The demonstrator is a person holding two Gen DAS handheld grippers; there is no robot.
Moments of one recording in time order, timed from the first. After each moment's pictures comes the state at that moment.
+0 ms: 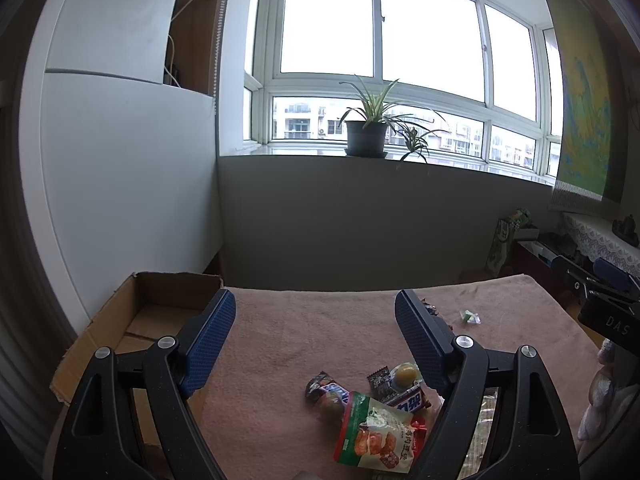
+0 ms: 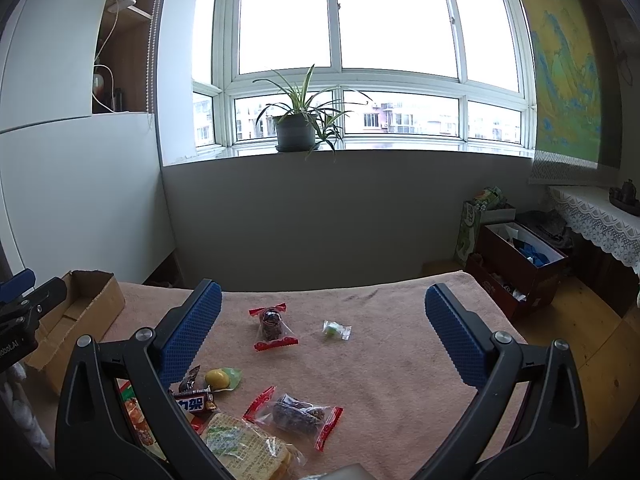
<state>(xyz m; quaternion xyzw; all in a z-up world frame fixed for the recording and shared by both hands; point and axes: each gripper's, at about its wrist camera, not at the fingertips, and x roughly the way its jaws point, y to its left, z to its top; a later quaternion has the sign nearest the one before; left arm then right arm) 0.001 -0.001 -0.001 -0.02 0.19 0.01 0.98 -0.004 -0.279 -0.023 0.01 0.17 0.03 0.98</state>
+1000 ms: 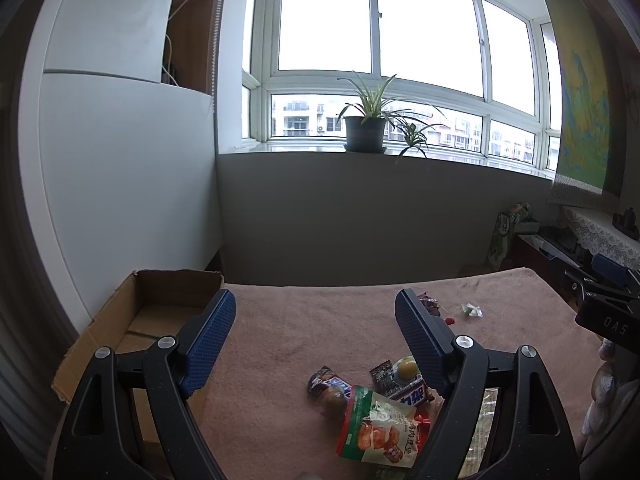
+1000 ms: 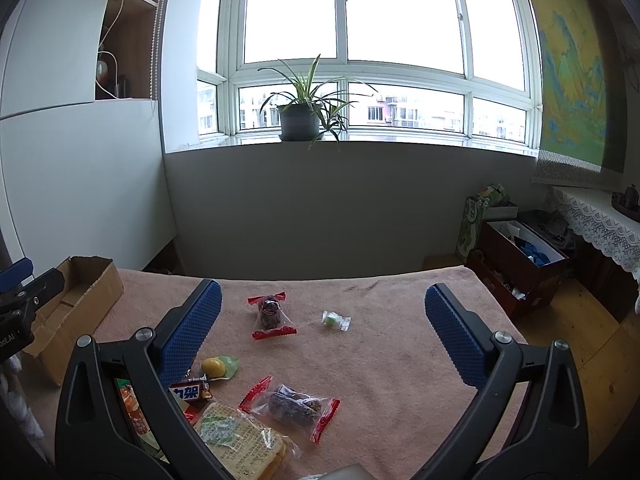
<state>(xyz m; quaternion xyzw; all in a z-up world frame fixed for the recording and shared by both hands) -0.001 0.000 -0.007 -0.01 0.19 0.01 0.98 -0.004 -0.280 -0.030 0.00 0.19 0.03 0.98</state>
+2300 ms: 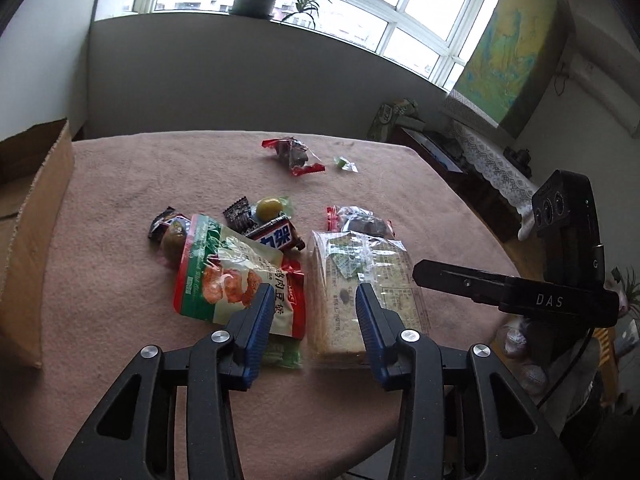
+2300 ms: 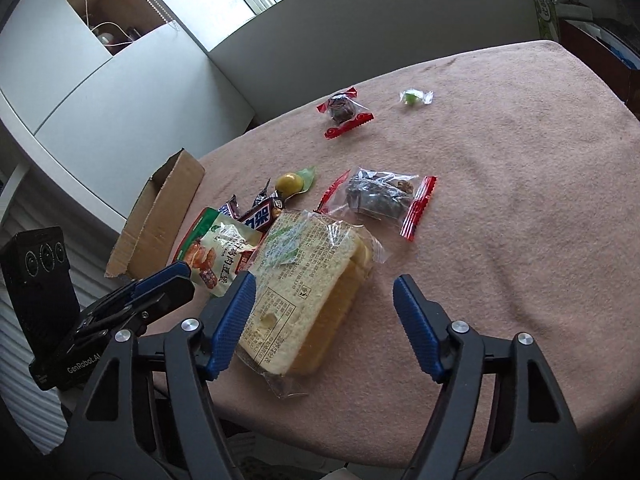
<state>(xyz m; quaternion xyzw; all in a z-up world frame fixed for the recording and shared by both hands) -0.016 -0.033 -0.080 -0.08 0.40 -0.25 0.88 -0.011 -0.301 -0.133 0.17 0.45 0.22 0.85</state>
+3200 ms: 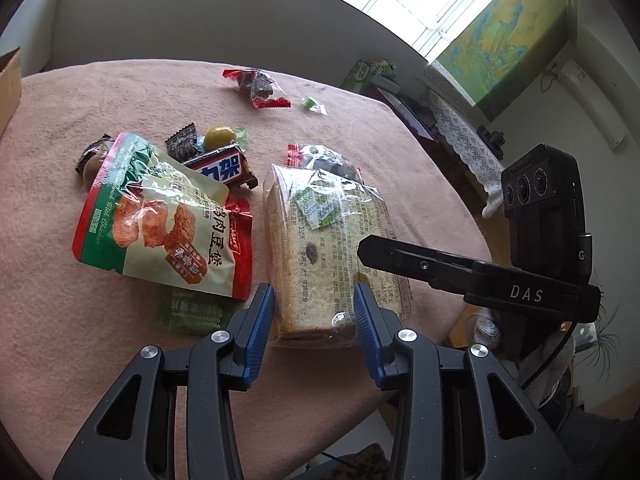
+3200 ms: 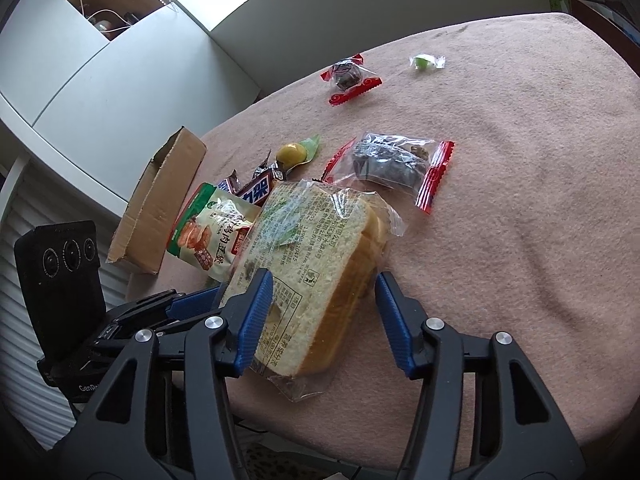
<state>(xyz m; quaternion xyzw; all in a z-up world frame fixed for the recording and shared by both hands) -0.004 -0.048 -0.112 -0.11 0.47 -0.30 0.82 -0.002 -0.293 -0.148 0.17 0.48 0.24 0.83</state>
